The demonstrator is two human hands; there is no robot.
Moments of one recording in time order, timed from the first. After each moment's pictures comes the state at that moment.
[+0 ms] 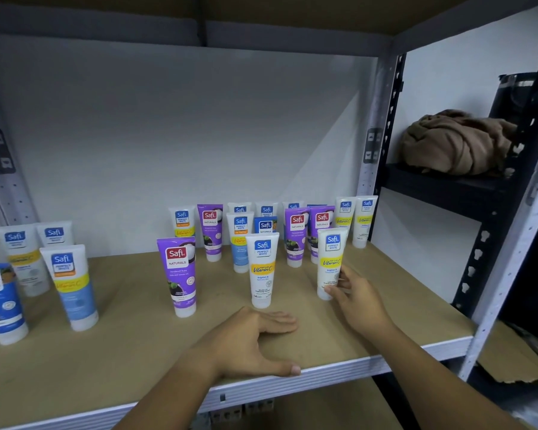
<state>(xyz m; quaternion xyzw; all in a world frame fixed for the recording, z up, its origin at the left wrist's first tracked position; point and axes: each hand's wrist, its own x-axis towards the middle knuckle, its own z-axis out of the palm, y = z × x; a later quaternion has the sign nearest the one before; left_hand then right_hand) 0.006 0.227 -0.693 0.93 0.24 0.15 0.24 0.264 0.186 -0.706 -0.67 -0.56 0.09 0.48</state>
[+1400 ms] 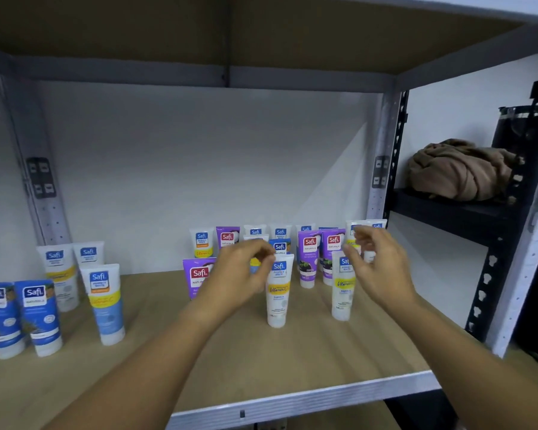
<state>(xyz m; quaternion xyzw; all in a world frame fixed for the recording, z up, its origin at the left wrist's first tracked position) -0.009 0.252 -0.590 0.84 0.27 0.46 0.07 0.239 0.170 -0.596 -0.63 -0.55 -0.13 0.53</state>
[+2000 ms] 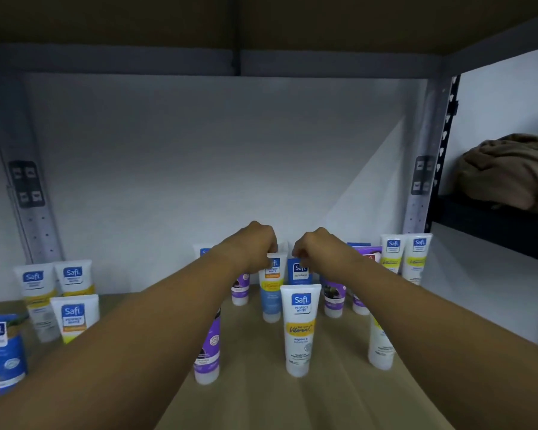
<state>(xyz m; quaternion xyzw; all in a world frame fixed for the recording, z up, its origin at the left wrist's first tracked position) 0.033 0.392 -0.545 0.90 0.42 0.12 -0.03 0.203 0.347 -0.563 -0.67 -0.72 -0.07 0.12</state>
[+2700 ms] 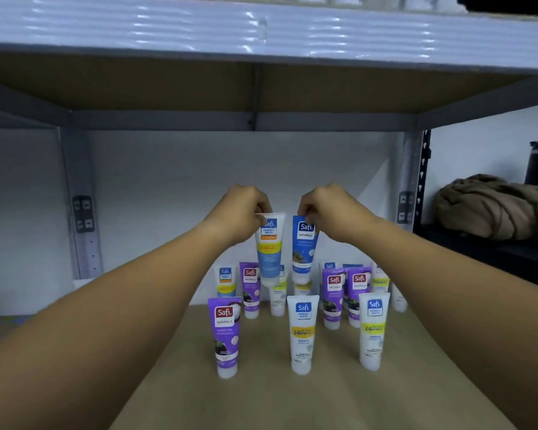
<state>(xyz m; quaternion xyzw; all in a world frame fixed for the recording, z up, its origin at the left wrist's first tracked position) -0.029 0.300 -0.437 0.85 0.39 0.35 -0.04 0.165 0.249 -0.429 -0.62 -0.72 -0.19 0.24</state>
